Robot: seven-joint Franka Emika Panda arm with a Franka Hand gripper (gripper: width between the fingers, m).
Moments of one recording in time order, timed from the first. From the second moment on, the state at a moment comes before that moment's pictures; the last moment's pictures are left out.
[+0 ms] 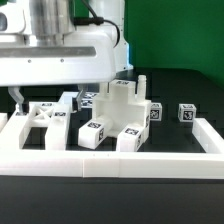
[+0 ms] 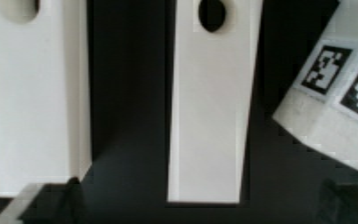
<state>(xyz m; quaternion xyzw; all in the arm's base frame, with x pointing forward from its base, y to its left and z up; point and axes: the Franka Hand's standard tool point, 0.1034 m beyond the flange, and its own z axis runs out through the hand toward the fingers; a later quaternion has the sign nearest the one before) 0.584 -0.114 0.054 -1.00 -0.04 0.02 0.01</state>
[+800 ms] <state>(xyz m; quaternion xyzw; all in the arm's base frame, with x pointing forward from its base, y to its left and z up) 0.576 -0.118 0.034 -1.00 -0.04 0.02 0.01</state>
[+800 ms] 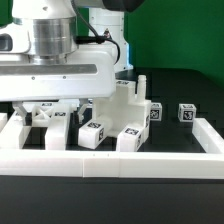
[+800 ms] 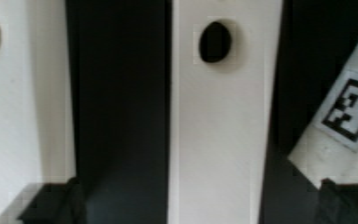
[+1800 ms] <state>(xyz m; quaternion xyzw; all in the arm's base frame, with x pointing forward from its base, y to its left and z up) 0.570 -0.109 0.015 -1.00 -0.04 0.03 0.00</state>
